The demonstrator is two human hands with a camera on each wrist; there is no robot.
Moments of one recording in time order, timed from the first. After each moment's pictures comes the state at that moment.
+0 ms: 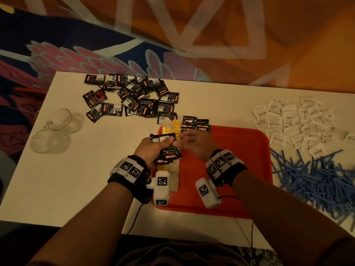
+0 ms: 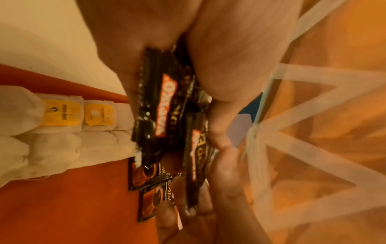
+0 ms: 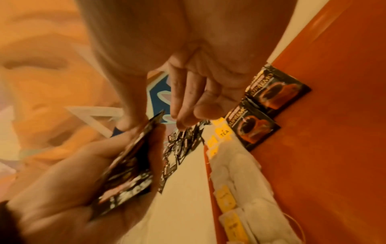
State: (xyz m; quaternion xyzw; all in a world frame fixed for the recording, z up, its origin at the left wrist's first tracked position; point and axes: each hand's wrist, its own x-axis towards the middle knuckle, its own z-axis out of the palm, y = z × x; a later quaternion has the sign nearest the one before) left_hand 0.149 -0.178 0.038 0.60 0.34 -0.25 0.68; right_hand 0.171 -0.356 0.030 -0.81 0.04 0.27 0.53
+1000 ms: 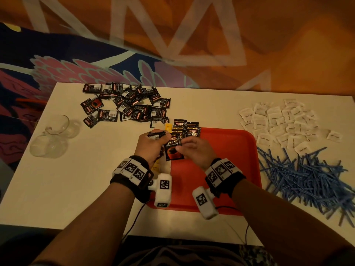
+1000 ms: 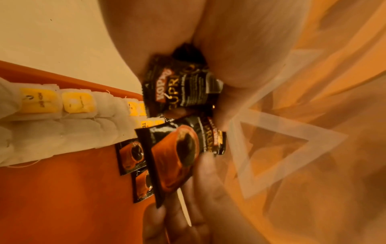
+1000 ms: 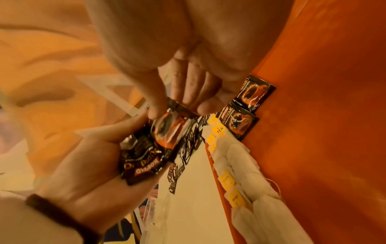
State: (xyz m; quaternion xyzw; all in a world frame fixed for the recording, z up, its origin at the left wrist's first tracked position) left_hand 0.139 -0.217 0.068 0.65 0.28 -0.13 0.70; right_hand 0.133 -0.383 0.045 -0.74 0.08 0.22 0.63
